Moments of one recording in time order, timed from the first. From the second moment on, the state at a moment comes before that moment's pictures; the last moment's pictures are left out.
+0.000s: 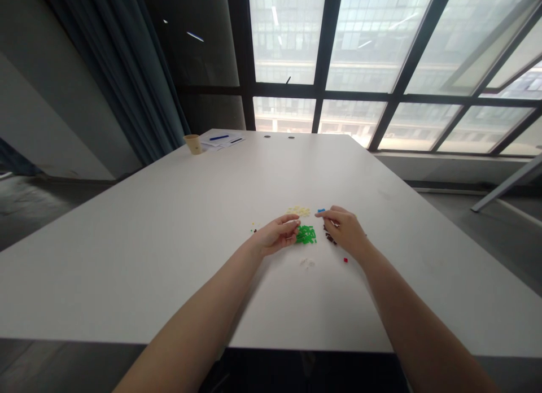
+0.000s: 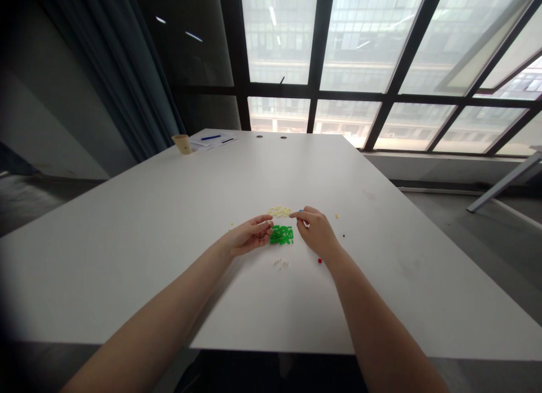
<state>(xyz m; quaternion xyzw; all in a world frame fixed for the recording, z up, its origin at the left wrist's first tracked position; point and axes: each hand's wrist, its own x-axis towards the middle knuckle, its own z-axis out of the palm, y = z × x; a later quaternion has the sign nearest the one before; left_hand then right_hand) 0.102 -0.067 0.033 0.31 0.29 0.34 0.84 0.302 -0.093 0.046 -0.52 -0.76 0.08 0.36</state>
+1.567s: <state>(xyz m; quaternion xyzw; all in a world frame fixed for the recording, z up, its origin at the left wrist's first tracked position) 0.049 -0.035 0.019 0.65 0.68 0.23 0.23 0.285 0.014 0.011 -0.68 -0.72 0.06 0.14</state>
